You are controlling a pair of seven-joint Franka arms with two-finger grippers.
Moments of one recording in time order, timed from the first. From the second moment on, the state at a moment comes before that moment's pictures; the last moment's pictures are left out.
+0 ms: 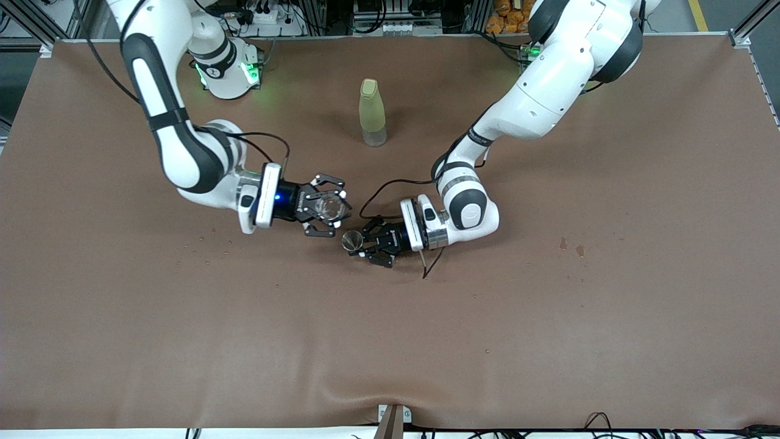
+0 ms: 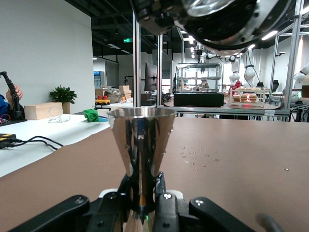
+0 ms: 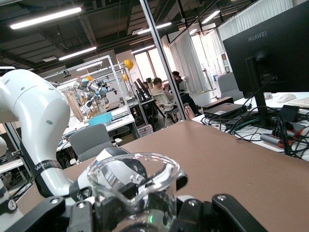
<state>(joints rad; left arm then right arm) -0.46 0.97 -0.24 -1.46 -2.15 2.20 2.69 0.54 0.34 -0.14 -2.06 2.03 1.98 -2.14</state>
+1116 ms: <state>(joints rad) -0.44 0.97 -0.23 -1.50 -2.15 2.14 2.71 0.61 0.42 -0.14 -2.01 2.16 2.05 -2.24</state>
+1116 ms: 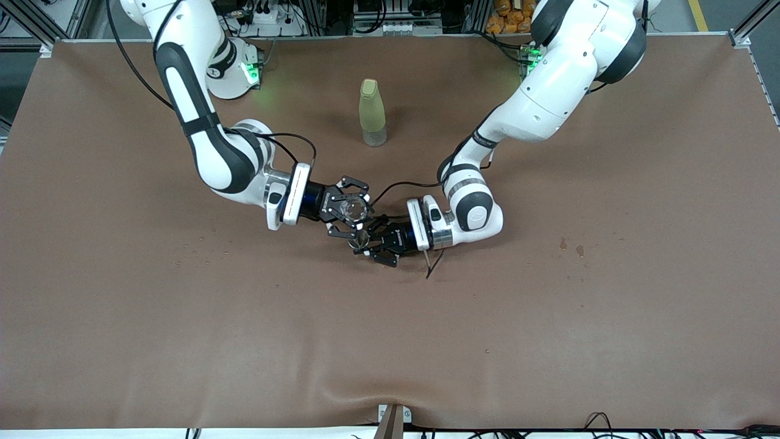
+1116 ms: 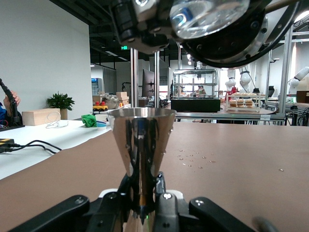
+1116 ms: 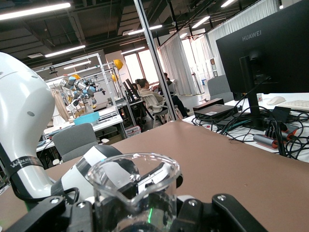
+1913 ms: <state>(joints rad) -0.43 0.97 -0.23 -1.50 -2.15 2.14 2.71 0.61 0.45 -0.12 -2.00 2.20 2.04 -2.17</state>
